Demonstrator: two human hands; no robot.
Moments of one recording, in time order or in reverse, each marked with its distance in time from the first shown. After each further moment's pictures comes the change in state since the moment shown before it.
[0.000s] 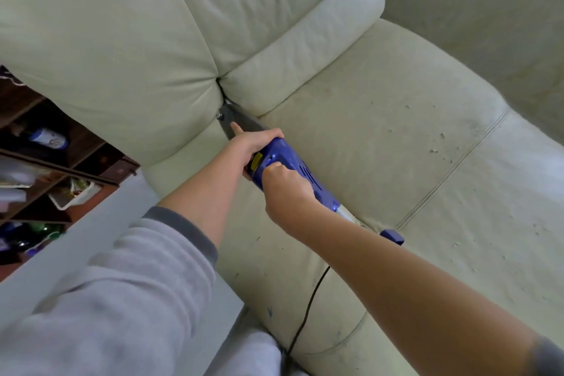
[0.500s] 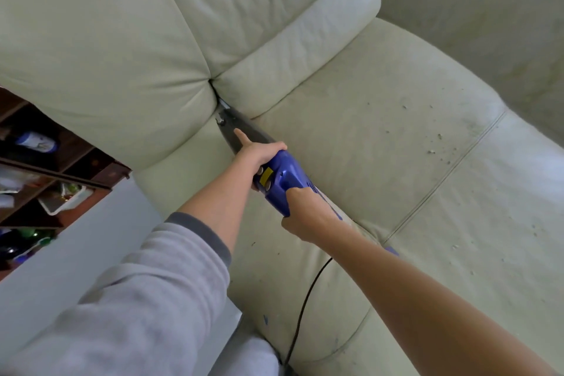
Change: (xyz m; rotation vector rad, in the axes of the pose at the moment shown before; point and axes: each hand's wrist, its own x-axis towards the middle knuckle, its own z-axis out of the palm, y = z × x) left_hand 0.036 -0.005 0.030 0.017 0.025 -0.002; right_hand 0.009 0.053 0.037 0.177 -0.125 0.037
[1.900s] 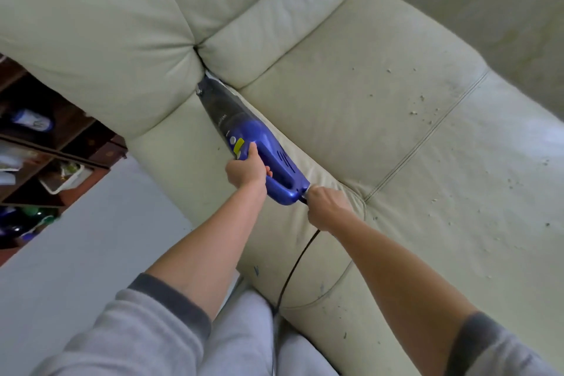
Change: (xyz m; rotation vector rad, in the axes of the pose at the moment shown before) left_hand -0.083 -0.101 0.070 -0.754 0.360 0.070; right_hand -0.051 0.077 0.069 -0.227 -0.046 0.062
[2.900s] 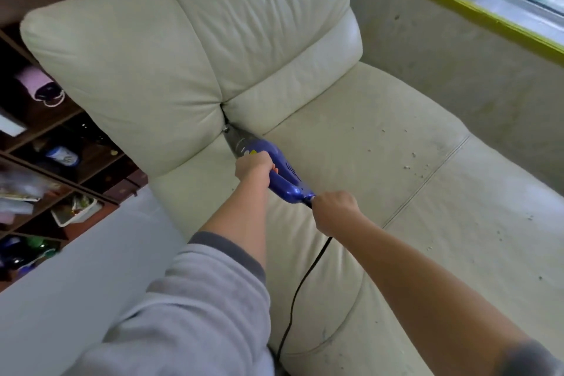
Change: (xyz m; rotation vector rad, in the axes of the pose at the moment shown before) left_hand -0.011 0.098 -0.003 0.088 -0.168 0.024; right_hand -0.038 -0.027 -0.099 -0.475 0.065 -0.009
